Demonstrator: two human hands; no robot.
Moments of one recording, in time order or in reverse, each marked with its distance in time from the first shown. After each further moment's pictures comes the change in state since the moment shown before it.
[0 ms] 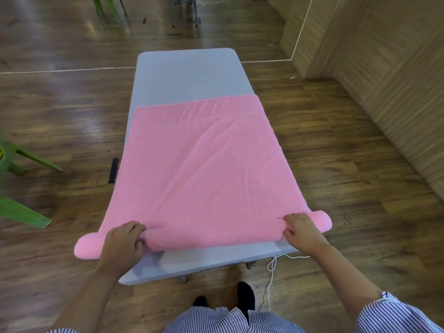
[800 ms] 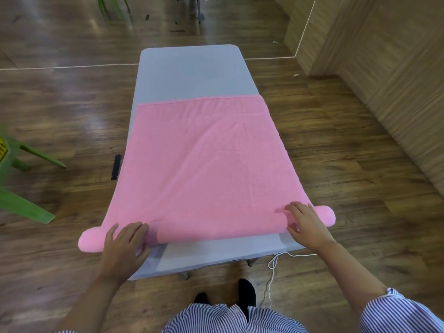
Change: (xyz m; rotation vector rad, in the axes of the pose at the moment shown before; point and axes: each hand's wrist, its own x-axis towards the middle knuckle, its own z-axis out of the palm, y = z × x) left_hand -0.022 -0.003 0.008 0.062 0.145 0.133; right_hand 0.003 0.013 0.002 -0.002 0.188 -0.123
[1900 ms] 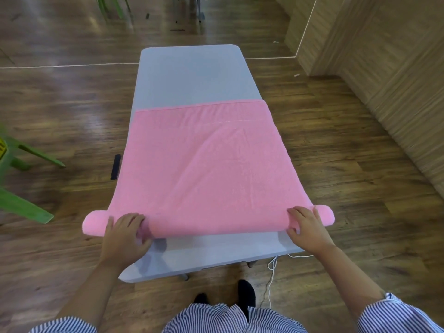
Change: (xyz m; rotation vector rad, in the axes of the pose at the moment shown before) left_hand 0.030 -0.004 -0.006 0.004 -0.243 -0.205; right_hand -0.001 0.000 0.006 -0.010 -0.001 0.101
